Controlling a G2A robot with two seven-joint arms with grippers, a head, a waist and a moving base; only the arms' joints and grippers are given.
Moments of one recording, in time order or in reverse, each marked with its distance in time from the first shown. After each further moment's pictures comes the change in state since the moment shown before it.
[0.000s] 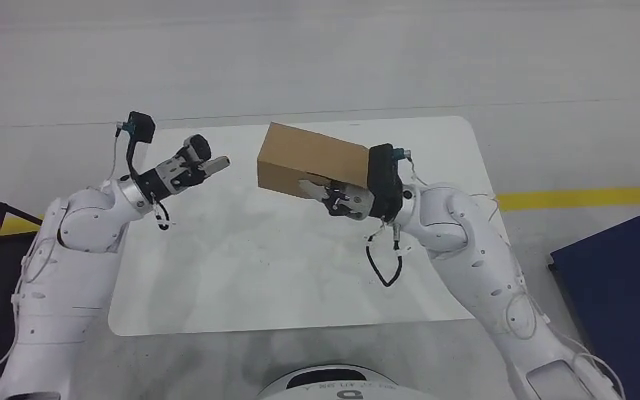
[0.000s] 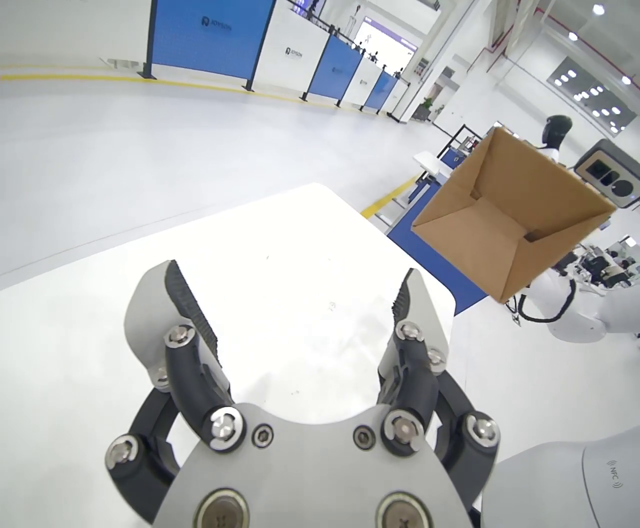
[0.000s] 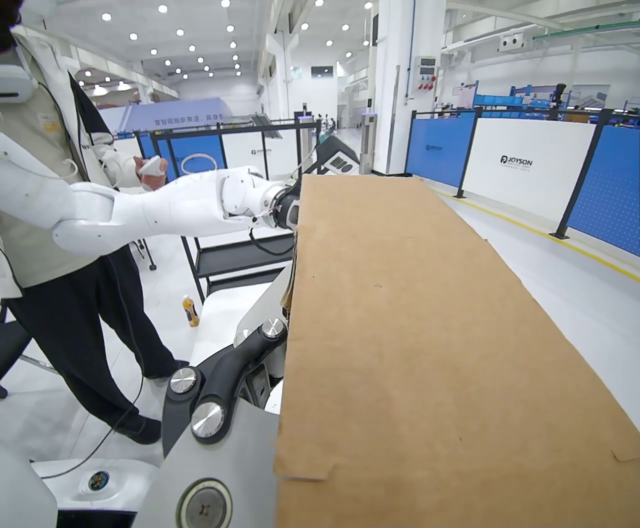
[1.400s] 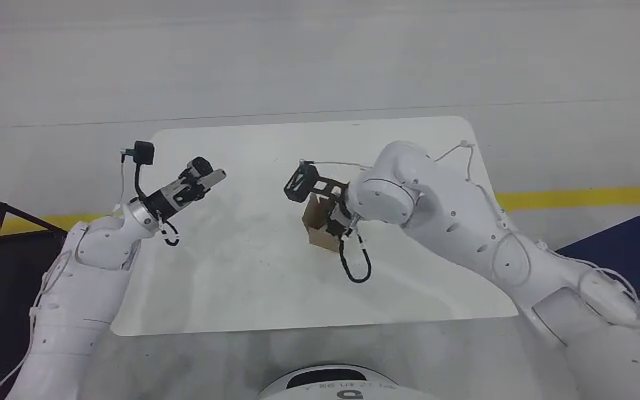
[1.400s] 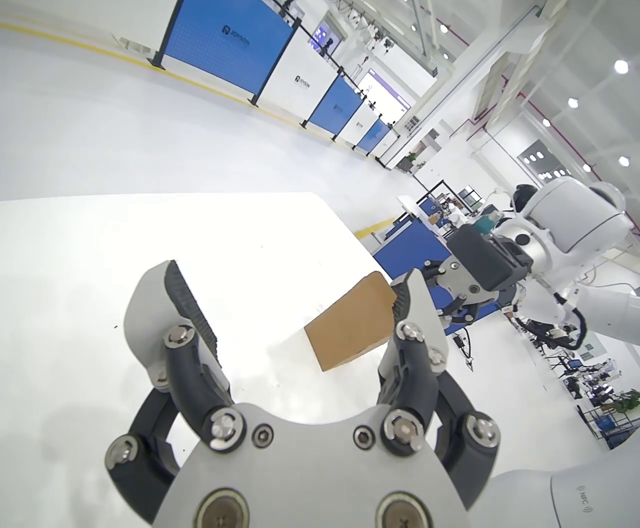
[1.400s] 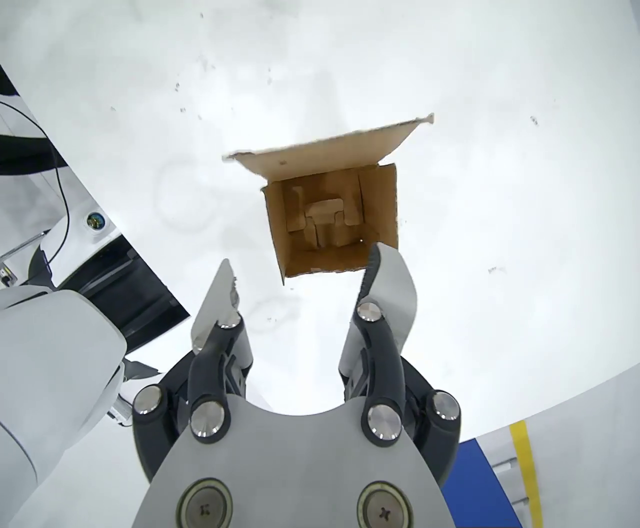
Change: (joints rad) left arm 0.063 -0.016 0.046 0.106 -0.092 -0.020 0.074; right arm 0.524 0.042 -0.486 -0.022 0.140 0.810 1.283
